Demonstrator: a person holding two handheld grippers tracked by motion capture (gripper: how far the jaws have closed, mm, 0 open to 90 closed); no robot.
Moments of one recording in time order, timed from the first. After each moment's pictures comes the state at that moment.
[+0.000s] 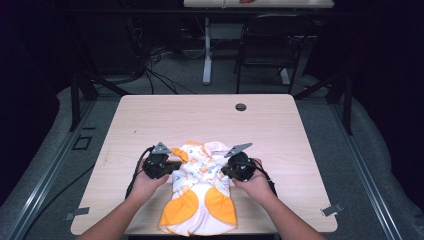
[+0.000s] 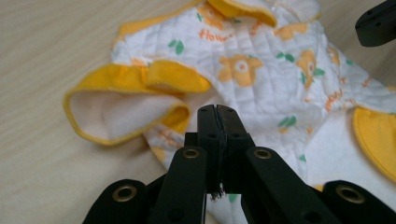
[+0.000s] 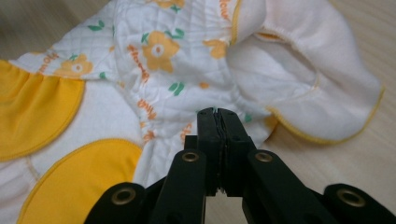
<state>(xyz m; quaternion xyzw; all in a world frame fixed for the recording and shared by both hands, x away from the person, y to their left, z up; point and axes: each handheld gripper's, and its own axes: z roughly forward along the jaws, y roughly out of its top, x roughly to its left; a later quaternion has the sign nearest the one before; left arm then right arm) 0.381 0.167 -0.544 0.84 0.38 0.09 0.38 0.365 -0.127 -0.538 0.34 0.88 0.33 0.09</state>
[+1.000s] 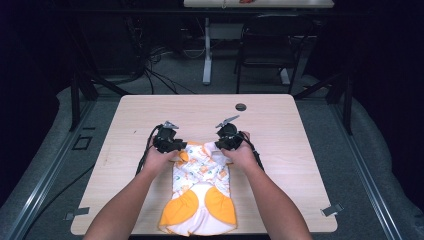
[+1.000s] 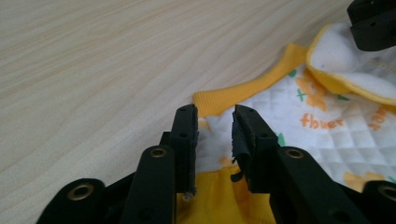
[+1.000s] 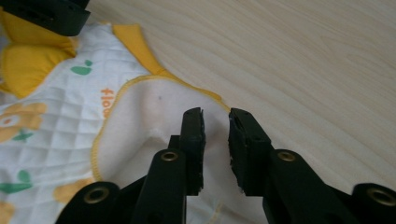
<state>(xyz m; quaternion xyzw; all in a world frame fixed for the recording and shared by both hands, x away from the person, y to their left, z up) 0.464 0.150 -0.555 0.83 0.42 0.12 0.35 0.464 -0.101 -0.540 0.40 0.85 0.31 0.13</state>
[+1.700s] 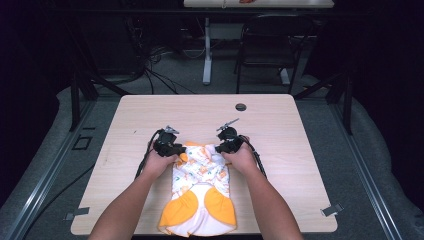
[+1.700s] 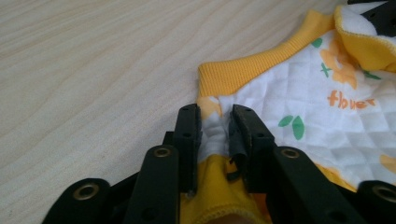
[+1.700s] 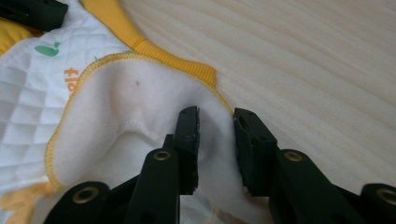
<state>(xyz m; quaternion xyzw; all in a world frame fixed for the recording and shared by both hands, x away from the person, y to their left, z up) 0.461 0.152 -0.572 0.84 0.42 0.11 0.33 0.470 -0.103 -0.563 0.43 0.85 0.29 0.09</state>
